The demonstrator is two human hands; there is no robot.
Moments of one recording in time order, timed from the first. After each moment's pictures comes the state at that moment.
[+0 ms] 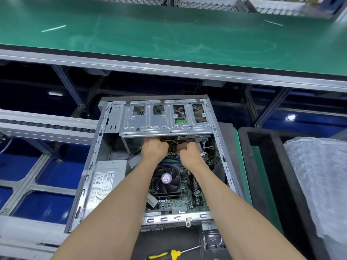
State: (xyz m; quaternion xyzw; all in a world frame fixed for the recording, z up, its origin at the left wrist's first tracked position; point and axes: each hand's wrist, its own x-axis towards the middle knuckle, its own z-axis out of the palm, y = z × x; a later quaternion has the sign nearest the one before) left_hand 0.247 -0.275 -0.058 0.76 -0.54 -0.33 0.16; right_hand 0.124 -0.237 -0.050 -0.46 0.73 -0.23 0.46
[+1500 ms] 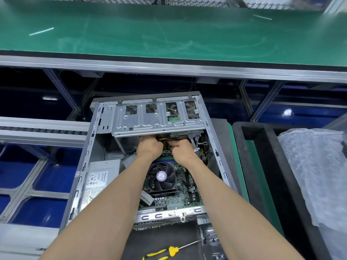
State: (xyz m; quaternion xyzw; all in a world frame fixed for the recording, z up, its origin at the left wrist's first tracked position) left_hand 0.245 -0.278 -0.057 0.74 -0.58 -0.31 0.14; right_hand 0.121 -0.238 -0.052 -0.51 0.67 -0.24 0.48
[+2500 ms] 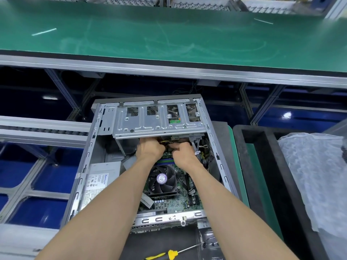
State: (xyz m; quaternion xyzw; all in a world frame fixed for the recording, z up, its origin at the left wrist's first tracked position) left_hand 0.241 -0.277 -0.056 0.77 -0.58 -0.27 0.07; right_hand 0.121 -0.237 -0.052 -0.50 0.68 -0.23 0.48
